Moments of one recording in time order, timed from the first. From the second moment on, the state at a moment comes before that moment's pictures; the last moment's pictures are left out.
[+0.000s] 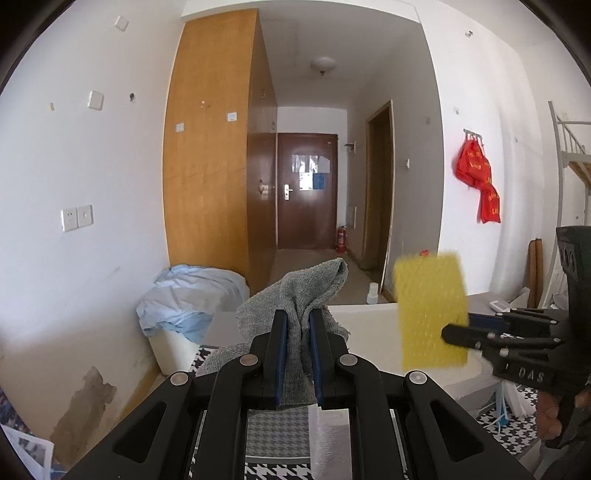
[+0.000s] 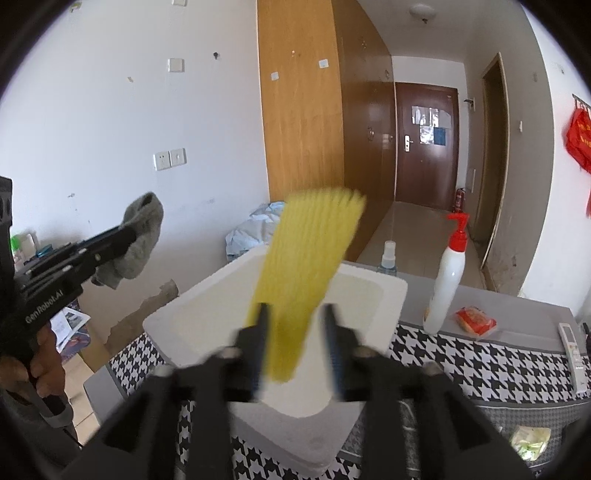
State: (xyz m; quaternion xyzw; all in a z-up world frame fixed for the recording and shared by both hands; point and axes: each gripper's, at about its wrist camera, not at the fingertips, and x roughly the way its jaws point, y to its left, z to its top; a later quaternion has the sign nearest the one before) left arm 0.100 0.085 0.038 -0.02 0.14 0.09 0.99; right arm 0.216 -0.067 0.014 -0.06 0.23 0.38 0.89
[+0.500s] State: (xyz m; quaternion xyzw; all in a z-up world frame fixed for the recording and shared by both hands) left arm 0.103 0.084 0.037 -0.02 0.14 0.09 0.99; right arm 0.199 -0.065 0.015 -0.07 0.21 0.37 0.90
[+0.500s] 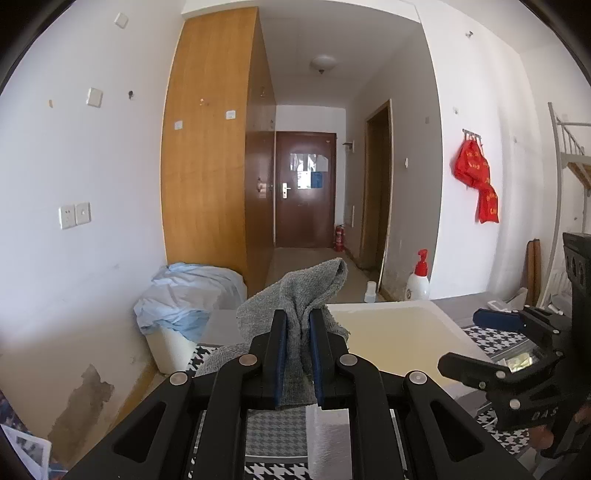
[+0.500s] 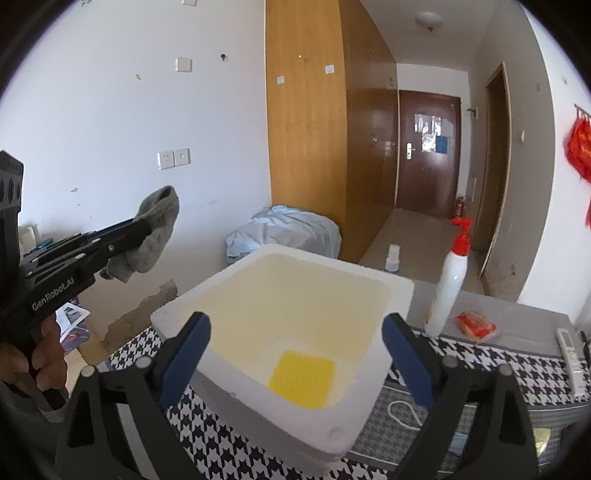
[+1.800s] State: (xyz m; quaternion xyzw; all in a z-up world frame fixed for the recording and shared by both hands) left arm 0.141 0.038 0.039 0.01 0.16 -0.01 0.99; right arm 0.186 -0.149 0.023 -0.04 0.18 0.26 0.95
